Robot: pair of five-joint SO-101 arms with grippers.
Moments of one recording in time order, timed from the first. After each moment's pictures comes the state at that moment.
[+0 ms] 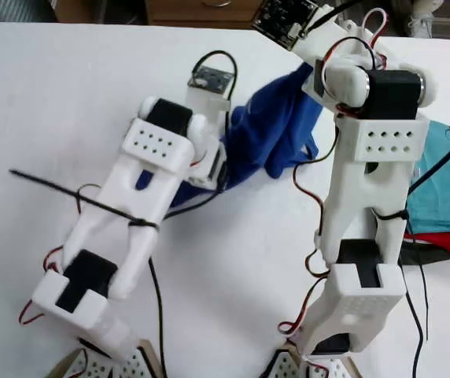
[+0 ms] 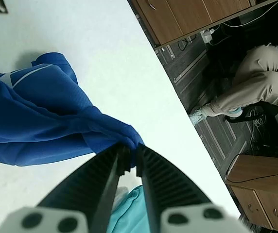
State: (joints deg) left arm 17.9 7.2 -12.0 94.3 10.5; right arm -5.0 15.0 -60.5 96.4 59.1
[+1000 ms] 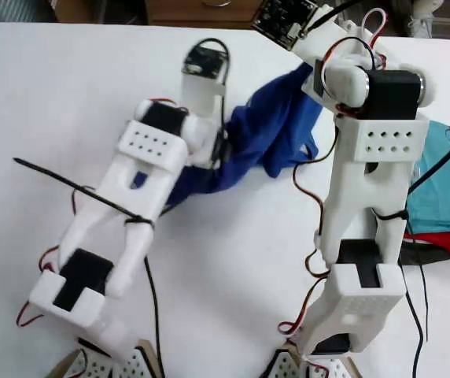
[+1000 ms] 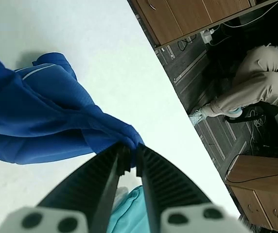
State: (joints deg) left arm 13.5 7.2 -4.7 72.0 10.5; right arm -5.0 15.0 -60.5 96.4 59.1
